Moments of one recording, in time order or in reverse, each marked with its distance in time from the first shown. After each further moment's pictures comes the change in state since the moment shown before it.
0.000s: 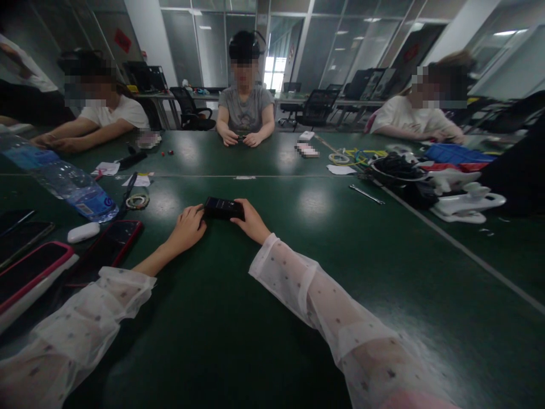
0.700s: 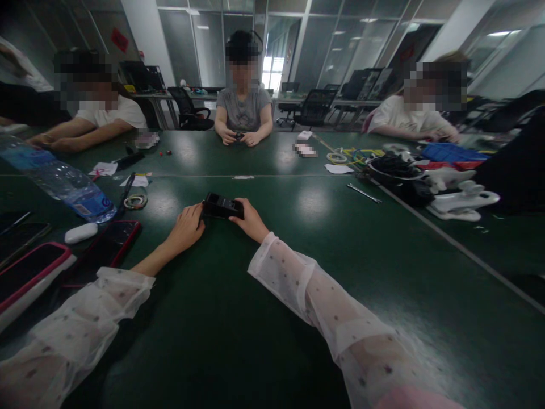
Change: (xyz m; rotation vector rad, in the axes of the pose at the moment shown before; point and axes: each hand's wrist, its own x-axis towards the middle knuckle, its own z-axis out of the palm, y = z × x) left_hand 0.001 0.006 -0.006 -0.026 0.048 0.037; right_hand 0.002 0.000 0.001 0.050 0.035 0.045
